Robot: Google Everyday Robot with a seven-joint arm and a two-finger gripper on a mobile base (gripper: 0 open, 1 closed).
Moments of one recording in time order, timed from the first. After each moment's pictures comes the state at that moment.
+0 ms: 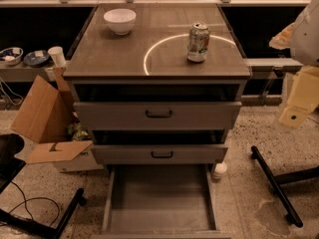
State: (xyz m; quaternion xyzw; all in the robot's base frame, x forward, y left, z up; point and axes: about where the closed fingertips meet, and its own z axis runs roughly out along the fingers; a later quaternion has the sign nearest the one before) arm 0.438 -0.217 0.976 -0.60 0.78 -0.03 0.16
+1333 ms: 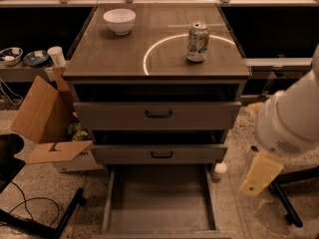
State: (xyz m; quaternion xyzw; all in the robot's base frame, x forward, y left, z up) arm 0.391 -0.183 0.852 -0.57 0.80 0.00 0.17
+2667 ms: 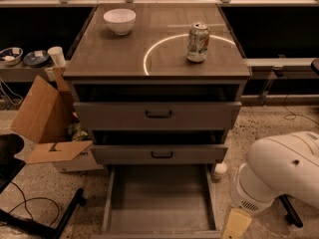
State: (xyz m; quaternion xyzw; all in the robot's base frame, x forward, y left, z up) arm 0.354 -0.192 0.651 -0.55 0.83 0.03 0.07
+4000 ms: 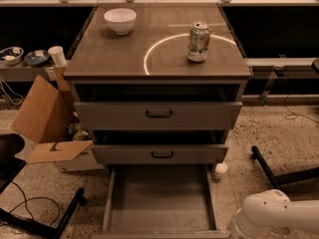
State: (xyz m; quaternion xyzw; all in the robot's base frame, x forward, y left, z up) arm 0.332 -0.258 0.368 -0.52 0.85 0.09 0.02
